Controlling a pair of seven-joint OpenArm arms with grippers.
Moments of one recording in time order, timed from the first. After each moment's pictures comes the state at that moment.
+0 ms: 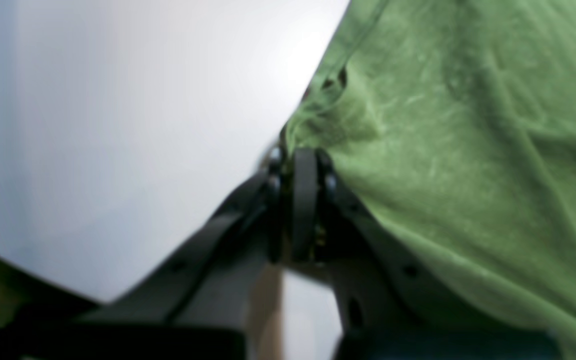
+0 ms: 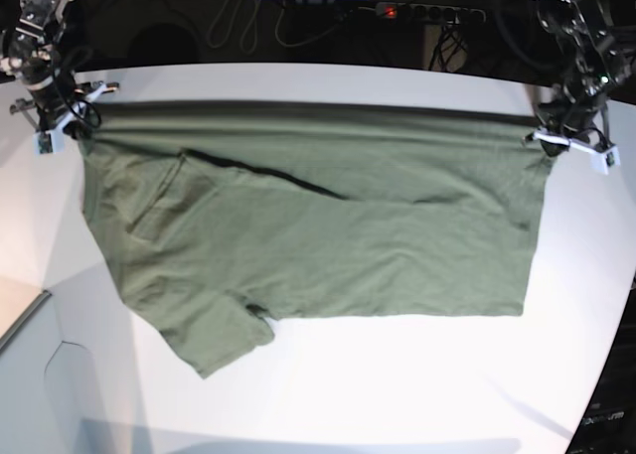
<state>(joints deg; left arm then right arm) 11.3 -6.3 -38.4 77.4 -19.6 -17.5 33.6 -17.2 6.6 40.2 80.2 -9.1 40.1 -15.5</state>
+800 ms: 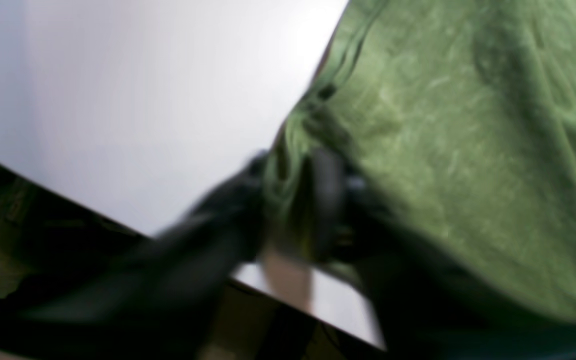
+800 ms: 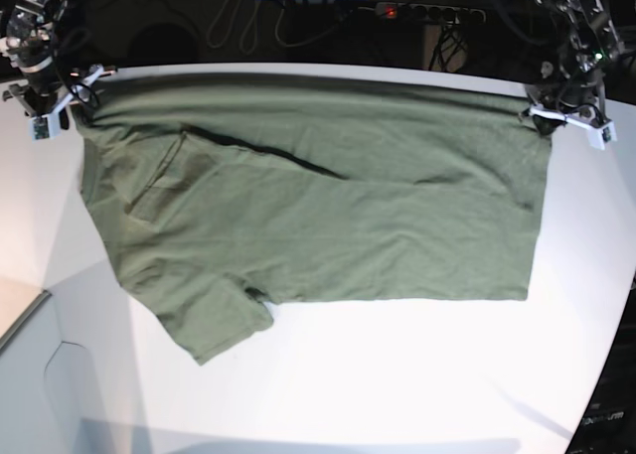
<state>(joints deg) 15.5 -5.5 -38.7 77.8 -20.1 -17.4 32.3 -22.1 4.6 41.6 87.6 -9.1 40.1 -16.0</state>
